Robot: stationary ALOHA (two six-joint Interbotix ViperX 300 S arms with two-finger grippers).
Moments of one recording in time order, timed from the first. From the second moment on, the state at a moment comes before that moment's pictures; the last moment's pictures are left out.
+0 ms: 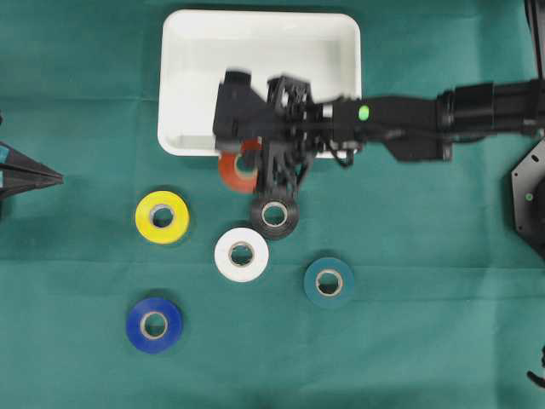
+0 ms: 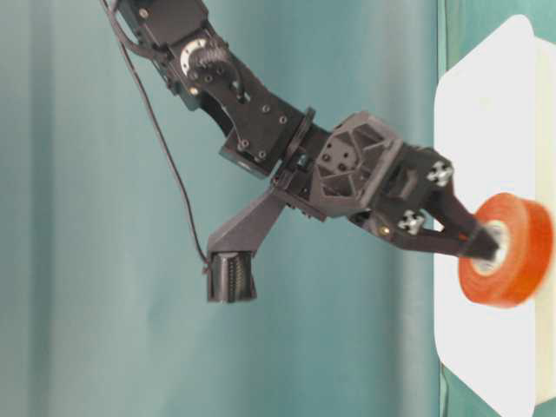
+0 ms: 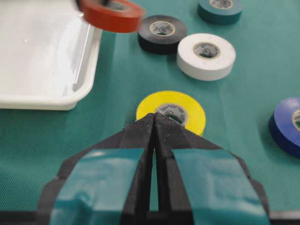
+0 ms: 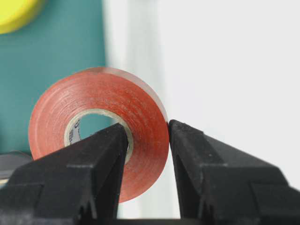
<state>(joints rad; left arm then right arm) -0.02 -1.37 1.54 -0.02 0.03 -0.02 -0.13 0.21 0.31 -0.22 0.43 0.33</state>
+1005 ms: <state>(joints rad) -0.02 -1.37 1.54 -0.02 0.03 -0.02 -0.30 0.08 0.52 -0.27 0.37 0.33</state>
